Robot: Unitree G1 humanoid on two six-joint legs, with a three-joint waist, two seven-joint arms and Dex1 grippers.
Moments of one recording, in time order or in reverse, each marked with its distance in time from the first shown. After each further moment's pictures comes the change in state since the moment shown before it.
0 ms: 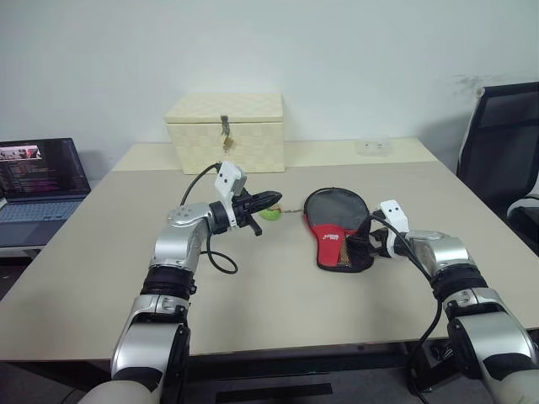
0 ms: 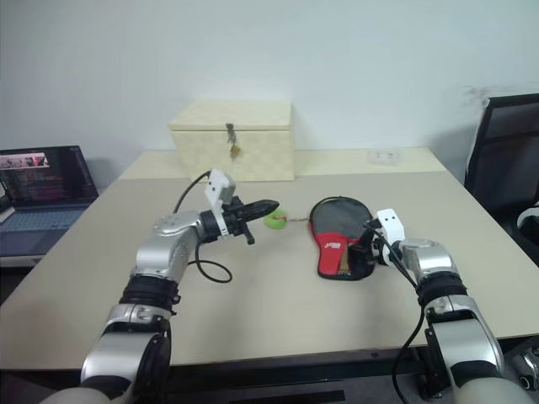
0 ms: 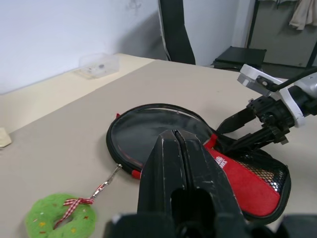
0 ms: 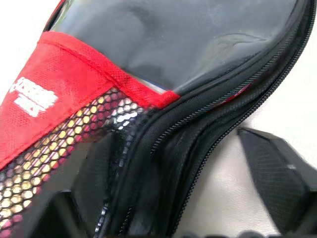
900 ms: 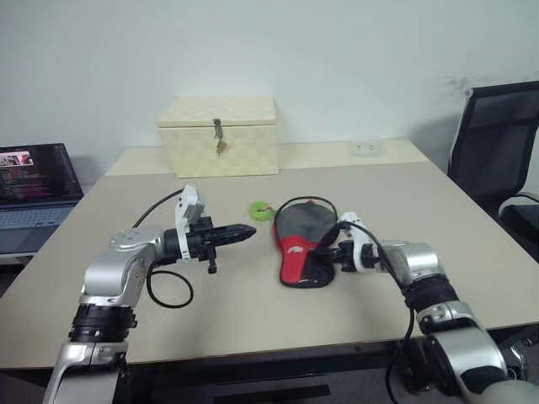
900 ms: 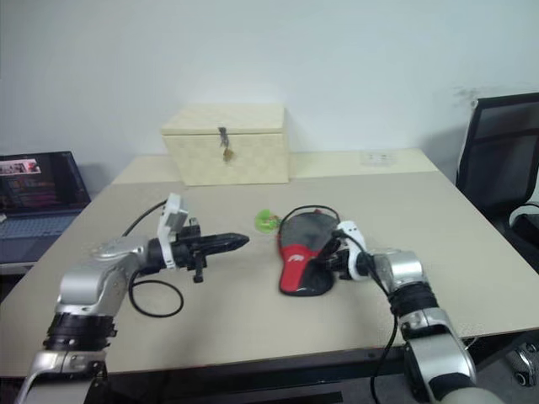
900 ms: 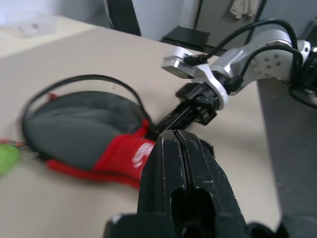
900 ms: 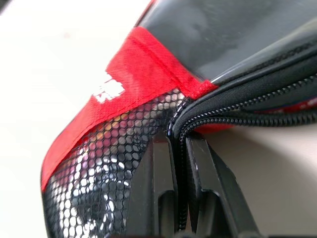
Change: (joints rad) left arm 0.312 0.268 0.017 -0.415 -0.277 0.337 -0.217; right arm 0.118 0.175 0.012 -0.376 0.105 0.332 0.175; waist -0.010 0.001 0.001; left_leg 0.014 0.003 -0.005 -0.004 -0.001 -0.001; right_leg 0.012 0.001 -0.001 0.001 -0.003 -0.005
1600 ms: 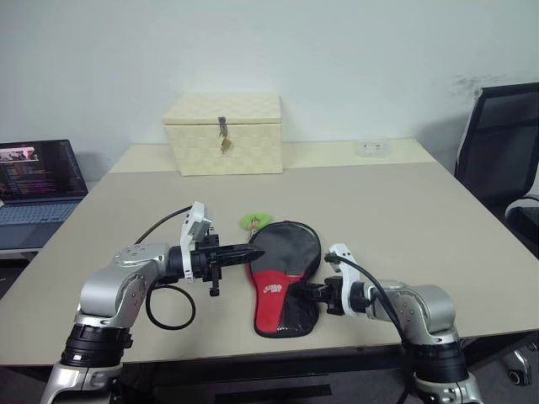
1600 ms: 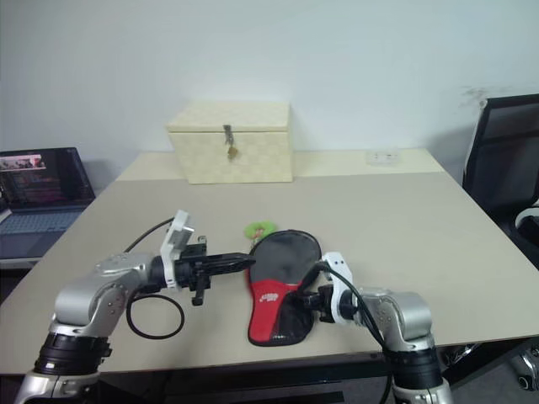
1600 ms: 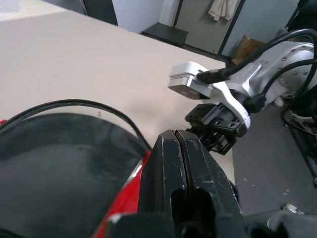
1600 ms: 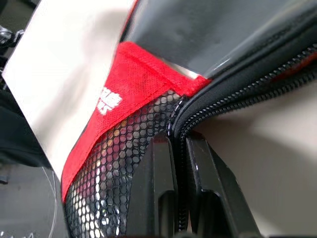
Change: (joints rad) left arm 0.097 0.006 -0.019 -0.154 -0.088 0.094 0.020; right arm 0.382 0.132 -0.091 -0.738 0.182 0.502 -0.340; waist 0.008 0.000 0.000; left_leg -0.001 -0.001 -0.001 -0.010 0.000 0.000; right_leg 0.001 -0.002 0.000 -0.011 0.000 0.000
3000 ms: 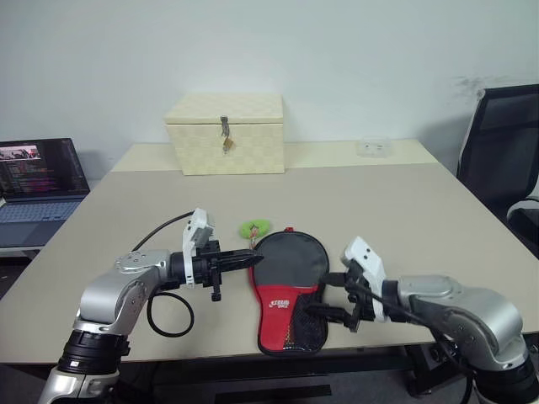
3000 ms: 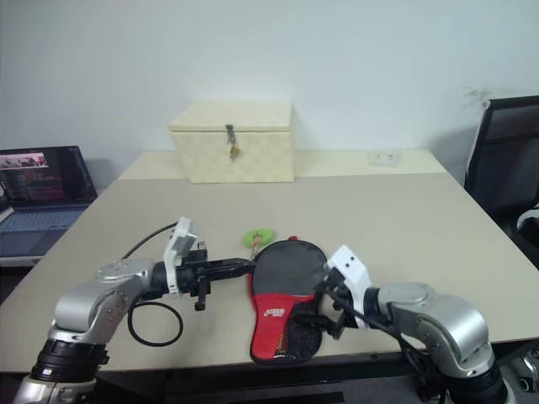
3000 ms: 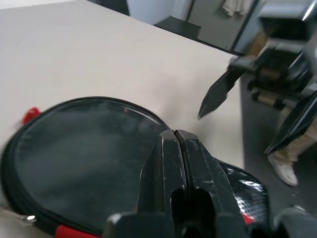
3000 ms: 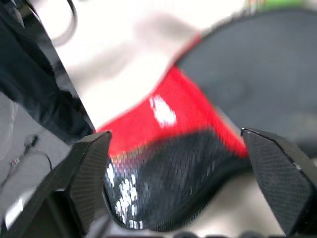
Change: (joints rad) left arm 0.025 0.011 -0.021 0.011 0.008 -0.029 0.088; right arm -0.035 -0.323 0.075 -0.283 0.213 -0.155 0.115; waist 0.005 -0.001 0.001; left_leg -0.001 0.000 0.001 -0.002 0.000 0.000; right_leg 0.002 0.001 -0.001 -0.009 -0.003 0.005
